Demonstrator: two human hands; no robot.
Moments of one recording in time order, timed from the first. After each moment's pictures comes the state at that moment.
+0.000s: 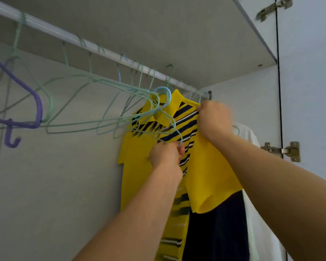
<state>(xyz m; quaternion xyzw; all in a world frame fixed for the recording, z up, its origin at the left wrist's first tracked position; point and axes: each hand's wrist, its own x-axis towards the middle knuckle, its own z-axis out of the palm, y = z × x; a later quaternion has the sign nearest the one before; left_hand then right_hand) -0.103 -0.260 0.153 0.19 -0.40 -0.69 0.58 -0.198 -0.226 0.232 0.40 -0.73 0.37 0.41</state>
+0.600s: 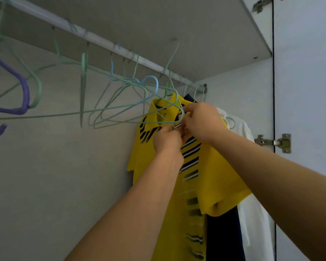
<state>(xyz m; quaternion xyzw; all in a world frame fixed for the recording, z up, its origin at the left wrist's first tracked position) -0.121 -0.253 0.161 0.11 -0.45 -0.67 0.59 -0.184 -0.206 0.208 0.56 -0.68 0.35 0.32</state>
